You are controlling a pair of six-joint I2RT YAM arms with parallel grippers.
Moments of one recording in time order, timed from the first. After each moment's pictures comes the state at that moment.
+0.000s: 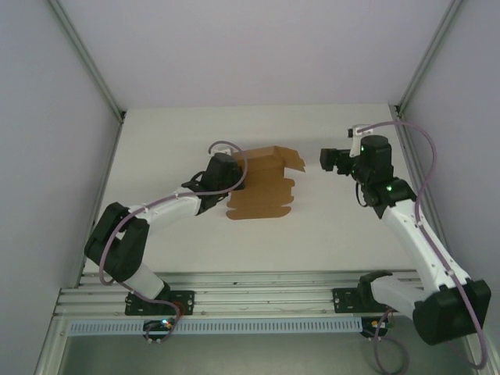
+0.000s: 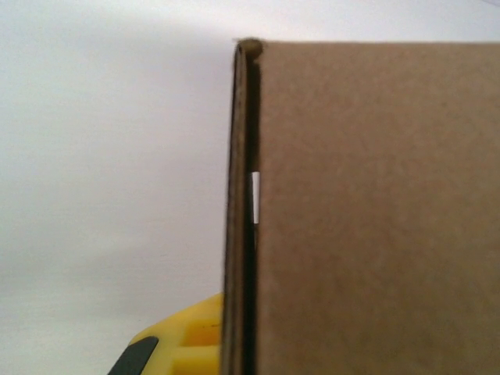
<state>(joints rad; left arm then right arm) -0.68 1.58 0.93 0.01 -0.14 -0.64 0.15 1.11 0.97 -0.36 0.04 0.15</state>
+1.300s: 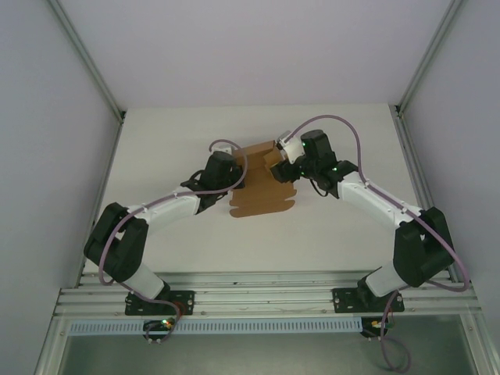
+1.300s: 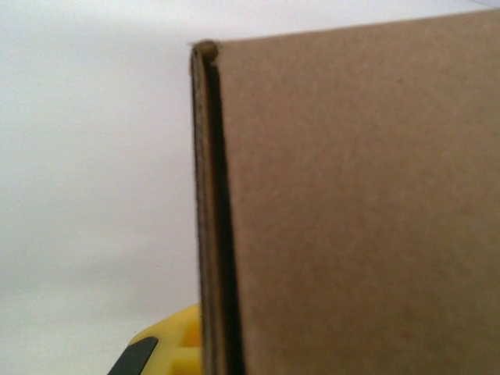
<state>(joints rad) -0.67 1.58 0.94 0.01 -0.11 -0.60 0.44 1.50 1.10 -0.21 -0.19 -0.15</state>
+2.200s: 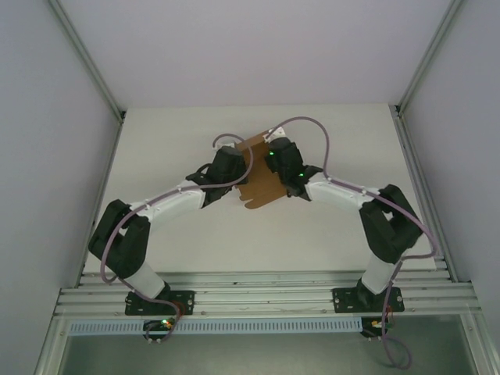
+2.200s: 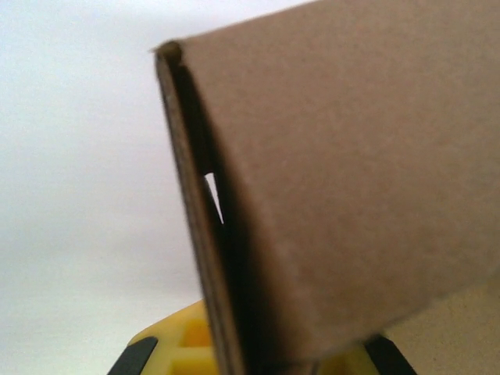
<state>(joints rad) -0.71 1.62 1.08 -0.17 -0.25 -0.65 0.61 1.78 1.20 0.06 0.62 -0.03</state>
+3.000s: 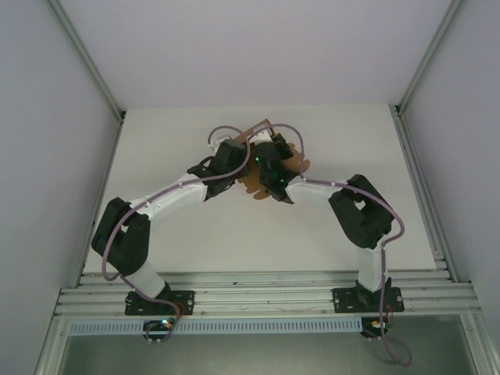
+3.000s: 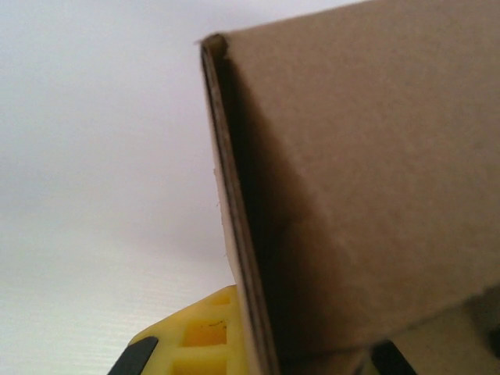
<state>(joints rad) -0.70 1.64 1.16 -0.27 -0.27 -0.82 0.65 1.92 1.23 0.36 0.83 -0.34</state>
